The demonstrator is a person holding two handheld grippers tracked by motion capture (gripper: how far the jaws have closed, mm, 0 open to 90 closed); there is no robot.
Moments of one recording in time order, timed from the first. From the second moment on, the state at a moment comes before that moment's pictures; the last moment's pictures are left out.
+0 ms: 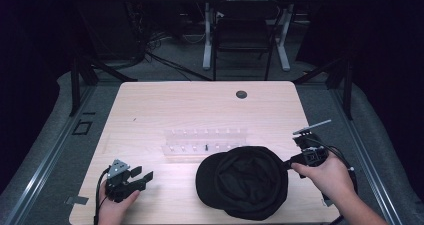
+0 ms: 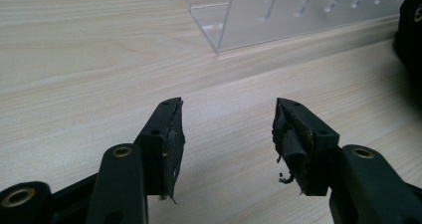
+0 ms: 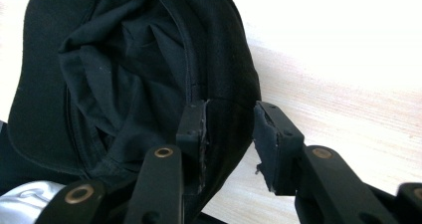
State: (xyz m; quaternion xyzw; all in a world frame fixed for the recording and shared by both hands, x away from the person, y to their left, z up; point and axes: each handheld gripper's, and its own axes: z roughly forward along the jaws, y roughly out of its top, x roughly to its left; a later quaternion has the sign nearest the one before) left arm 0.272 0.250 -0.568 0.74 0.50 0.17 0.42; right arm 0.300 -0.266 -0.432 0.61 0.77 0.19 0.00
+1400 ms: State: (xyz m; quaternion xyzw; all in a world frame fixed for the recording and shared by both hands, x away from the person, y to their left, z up) left arm 0.272 0.250 -0.569 0.74 0.50 0.17 0.42; right arm 0.300 -0.265 -0.455 0.64 0.75 0.17 -0.05
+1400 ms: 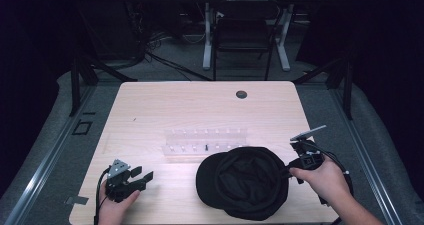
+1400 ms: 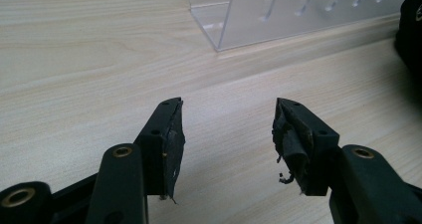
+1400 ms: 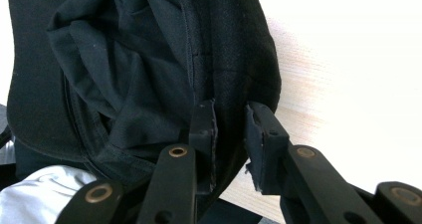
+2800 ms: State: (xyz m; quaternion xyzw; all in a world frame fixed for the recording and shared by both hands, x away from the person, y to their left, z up) left arm 0.273 0.250 -0.570 0.74 0.50 0.17 0.42; right arm 0.297 -0.254 -0.407 0.60 0.76 0.23 -0.08
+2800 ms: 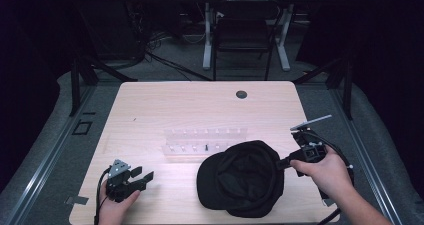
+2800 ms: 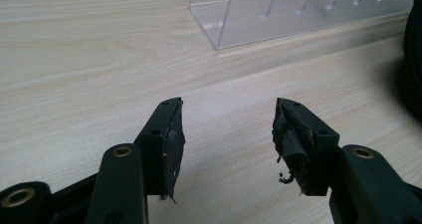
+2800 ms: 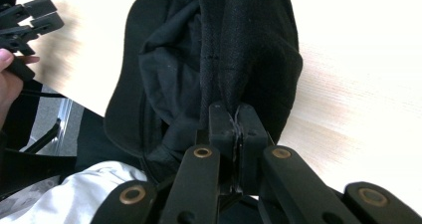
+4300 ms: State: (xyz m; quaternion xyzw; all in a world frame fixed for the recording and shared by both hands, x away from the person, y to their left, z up) left arm 0.272 0.250 -0.569 0.74 0.50 0.17 0.42; right arm 0.293 -0.237 -0.352 0.55 0.73 0.37 -0.18
